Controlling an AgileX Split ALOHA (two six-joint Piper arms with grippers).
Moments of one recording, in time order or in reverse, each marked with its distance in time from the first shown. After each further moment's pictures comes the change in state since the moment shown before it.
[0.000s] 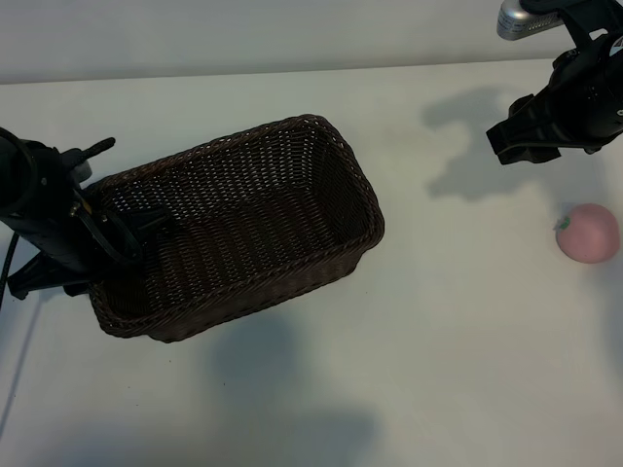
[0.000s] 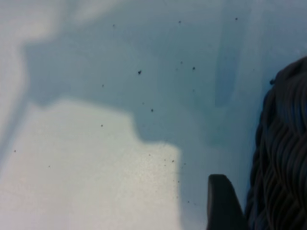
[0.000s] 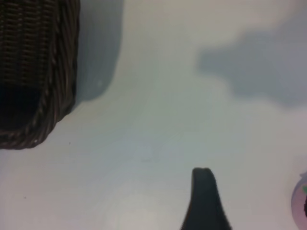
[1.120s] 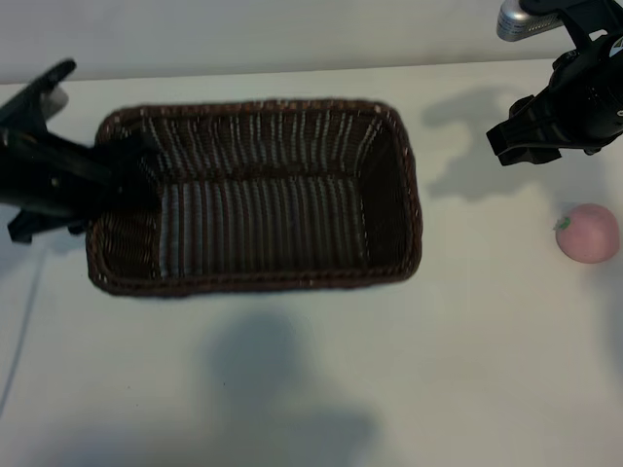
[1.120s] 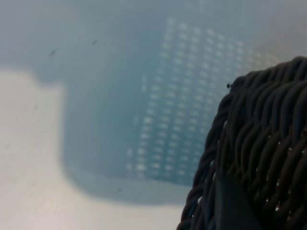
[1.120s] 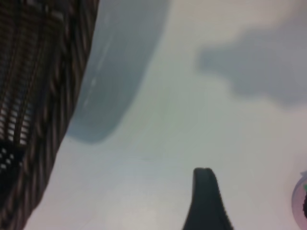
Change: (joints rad) left arm 0.118 -0.176 -0.072 -0.539 0.039 0.576; right arm 0.000 0.000 0.000 0.000 0.002 0.000
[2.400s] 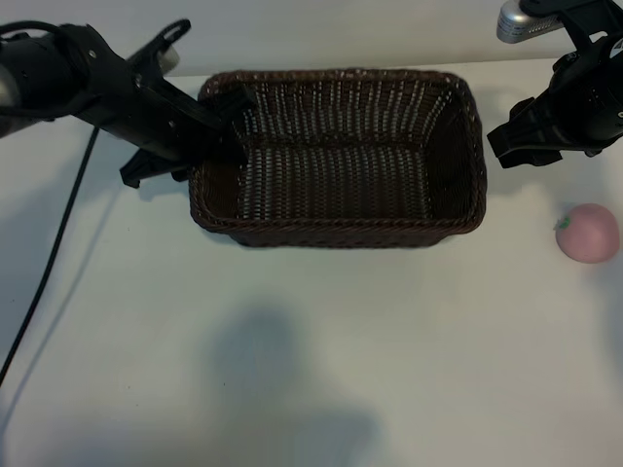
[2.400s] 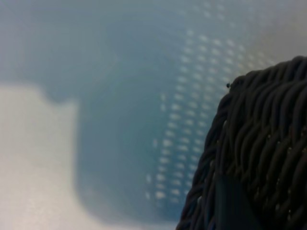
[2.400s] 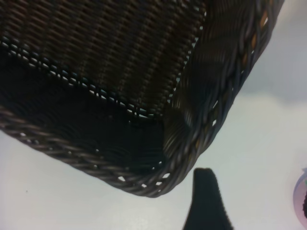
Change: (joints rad) left arm -0.162 0.415 -0.376 0.000 -0.011 -0.102; right arm 0.000 0.000 0.000 0.000 0.012 0.000
